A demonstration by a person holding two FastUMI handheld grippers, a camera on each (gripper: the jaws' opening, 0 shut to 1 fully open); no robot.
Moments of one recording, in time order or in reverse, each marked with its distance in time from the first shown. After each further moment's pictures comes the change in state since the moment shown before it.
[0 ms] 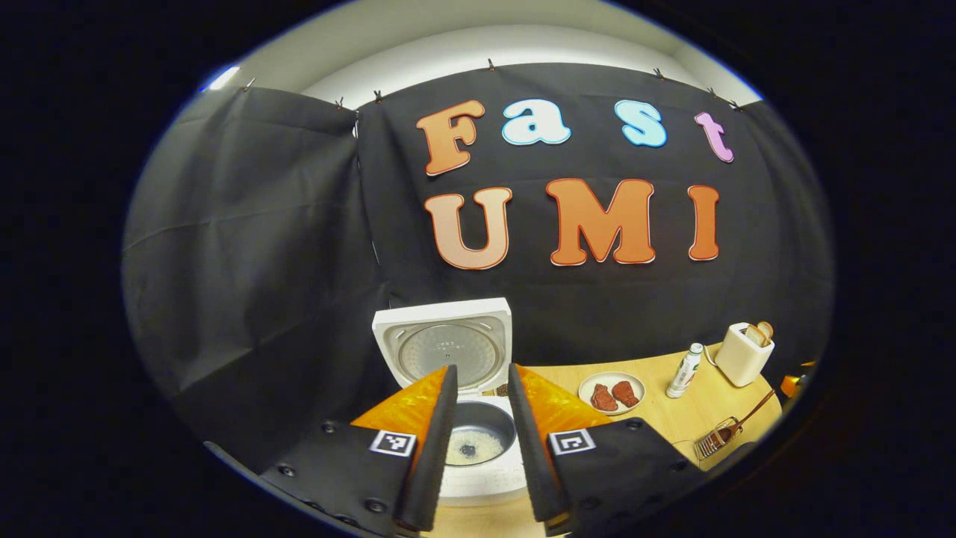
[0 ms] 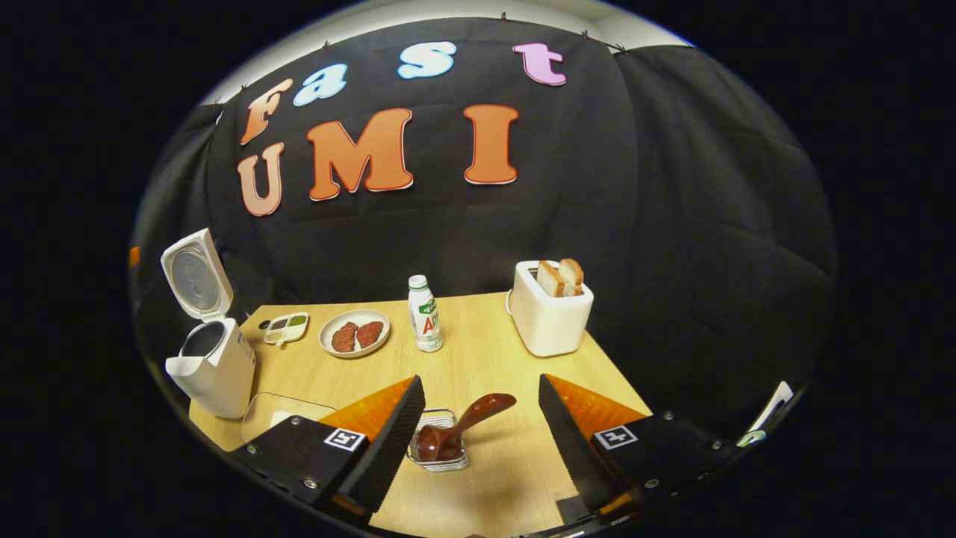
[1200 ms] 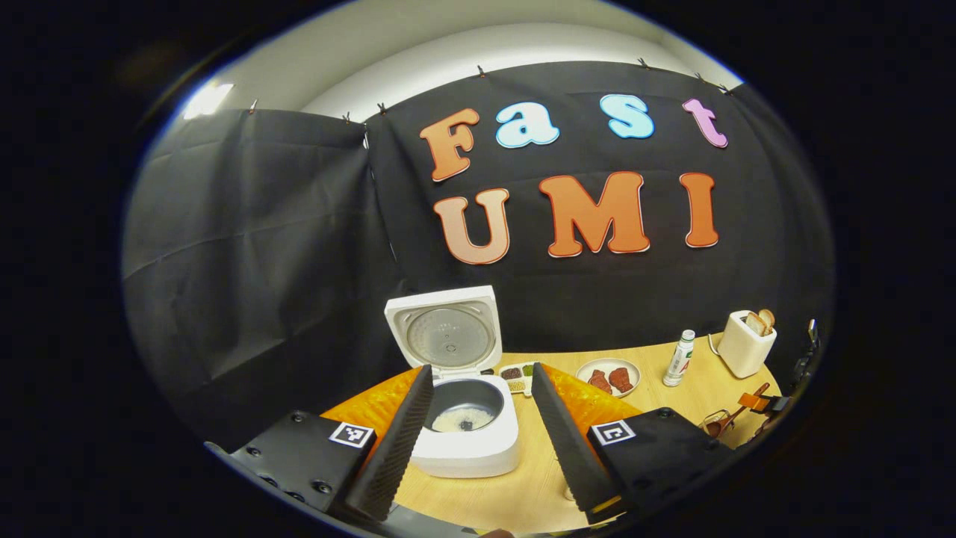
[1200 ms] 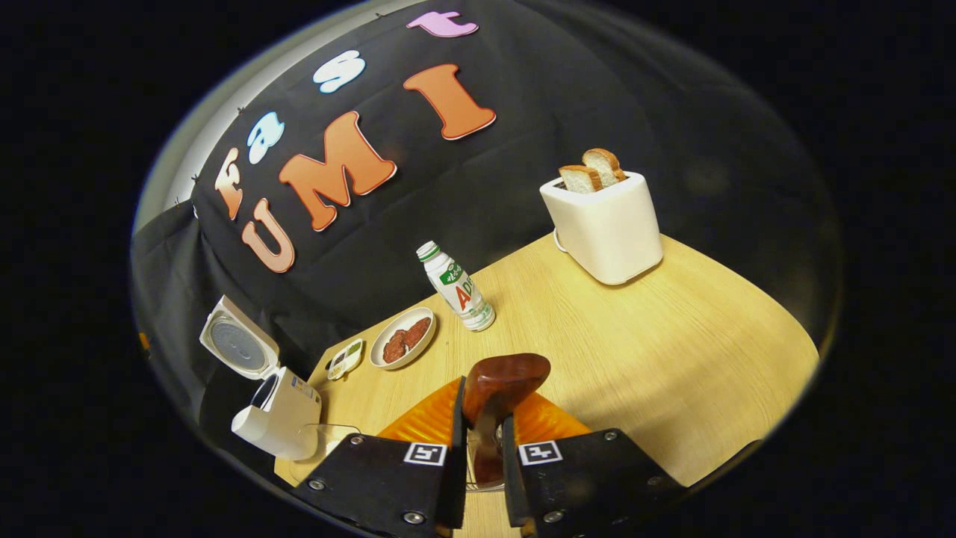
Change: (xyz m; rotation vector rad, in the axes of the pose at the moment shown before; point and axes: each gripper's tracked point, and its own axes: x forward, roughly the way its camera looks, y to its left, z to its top) left arm -0.072 -0.067 -0.010 0.046 0.026 0.076; right arm 0.088 0.021 -0.070 0.396 0.075 0.281
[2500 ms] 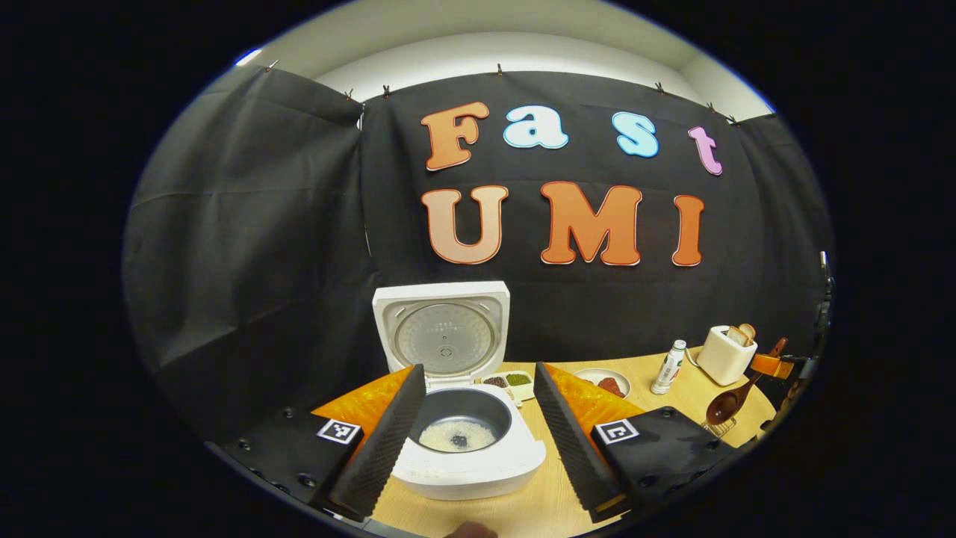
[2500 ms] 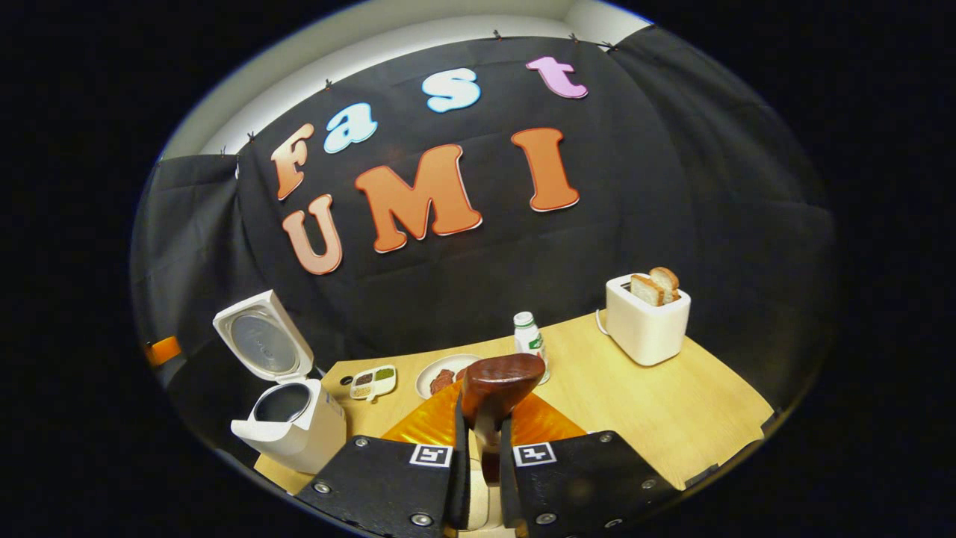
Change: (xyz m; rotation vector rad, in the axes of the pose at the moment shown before) left arm 0.071 0.087 -0.045 -0.118 -0.038 -0.163; right arm -0.065 0.191 0.037 -0.275 -0.185 -0.021
